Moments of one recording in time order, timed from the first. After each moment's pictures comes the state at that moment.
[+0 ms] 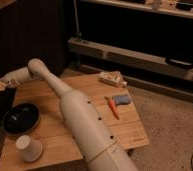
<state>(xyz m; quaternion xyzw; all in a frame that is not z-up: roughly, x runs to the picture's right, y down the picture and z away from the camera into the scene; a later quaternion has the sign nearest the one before) -0.538 -0.025 0.747 -0.48 -0.60 0.17 0.62</state>
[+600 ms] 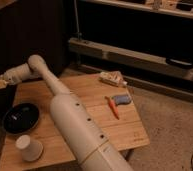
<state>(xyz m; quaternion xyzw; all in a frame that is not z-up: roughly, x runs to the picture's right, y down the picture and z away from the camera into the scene) -0.539 -0.026 0.746 -0.48 -0.60 0.15 0.62</state>
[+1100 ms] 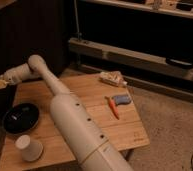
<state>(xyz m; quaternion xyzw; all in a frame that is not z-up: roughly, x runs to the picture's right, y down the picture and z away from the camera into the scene) -0.539 -0.026 0.747 -0.48 -0.60 0.15 0.62</state>
